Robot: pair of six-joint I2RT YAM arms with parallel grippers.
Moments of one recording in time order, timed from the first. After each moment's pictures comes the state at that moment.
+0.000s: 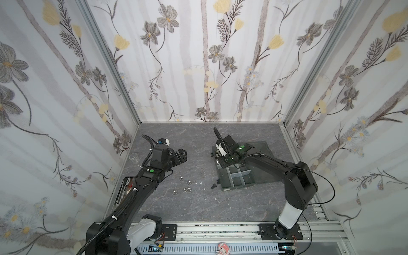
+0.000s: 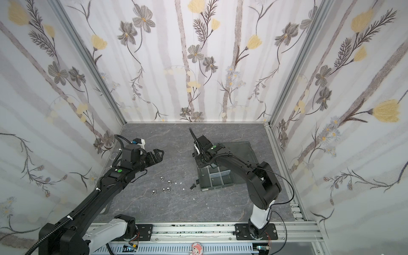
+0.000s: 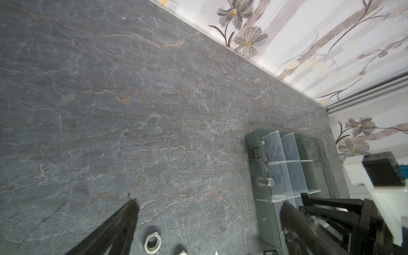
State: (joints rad) left arm -0.27 1.08 0.77 -0.31 0.10 -0.60; right arm 0.69 1.76 1.37 -0.68 0.02 0.19
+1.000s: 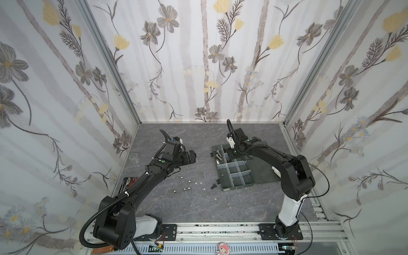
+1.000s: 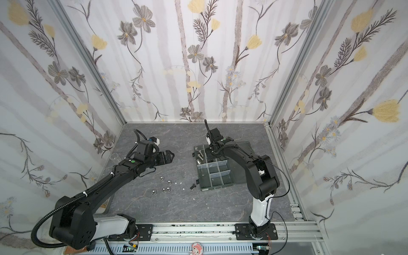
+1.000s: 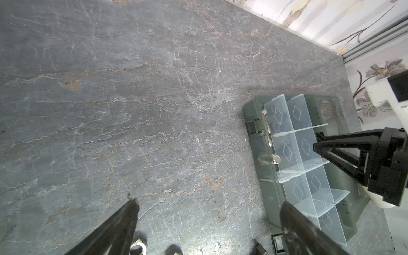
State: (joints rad) left arm -0.37 1.29 0.87 -0.33 0.13 -0.50; right arm 0.50 1.86 1.41 -0.63 -0.04 0.16
